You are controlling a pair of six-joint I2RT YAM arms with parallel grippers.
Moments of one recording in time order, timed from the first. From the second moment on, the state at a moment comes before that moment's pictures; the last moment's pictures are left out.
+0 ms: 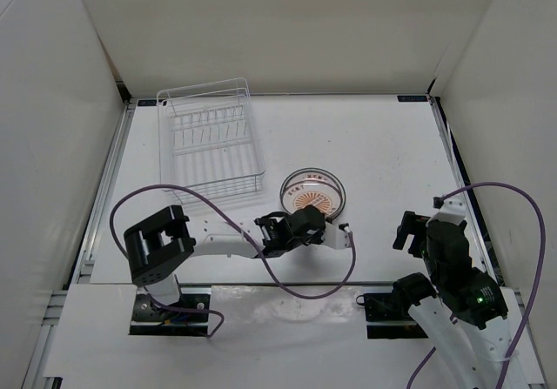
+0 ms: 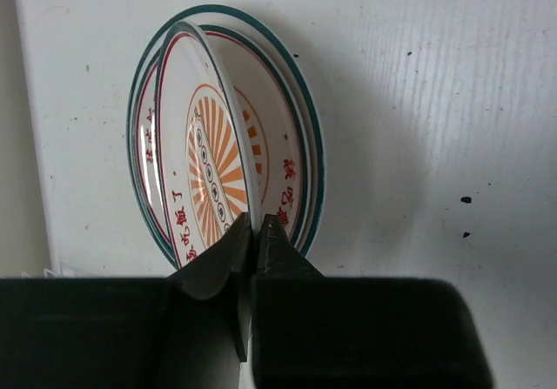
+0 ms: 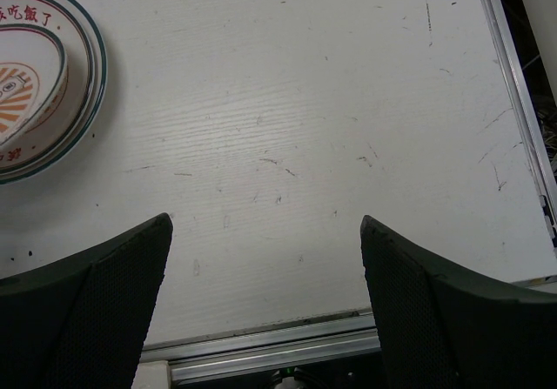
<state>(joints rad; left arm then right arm) -1.21 1.68 0.94 0.11 -0.28 0.72 0.41 0.21 0.67 -1.05 0.43 0.31</state>
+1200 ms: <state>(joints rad) -0.57 1.73 1.66 -0.69 -0.21 -0.26 0.41 0.20 0.67 -1.05 0.43 0.31</state>
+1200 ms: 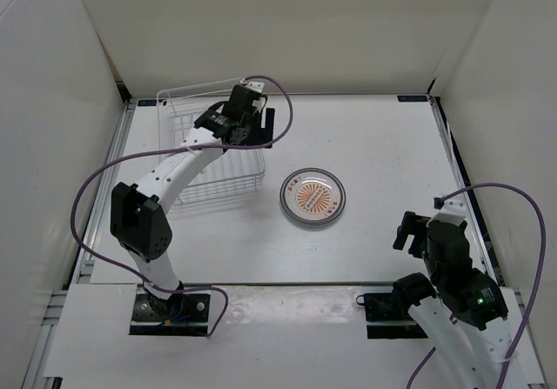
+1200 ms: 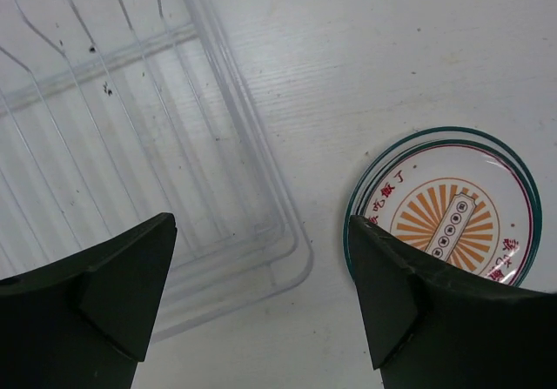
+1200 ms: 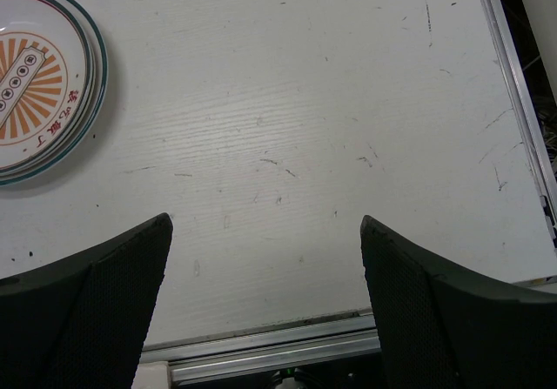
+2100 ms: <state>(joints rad) -0.45 1.87 1.36 -0.59 -0.01 -0.38 0.41 0.20 0.67 -1.05 0.43 0.31</state>
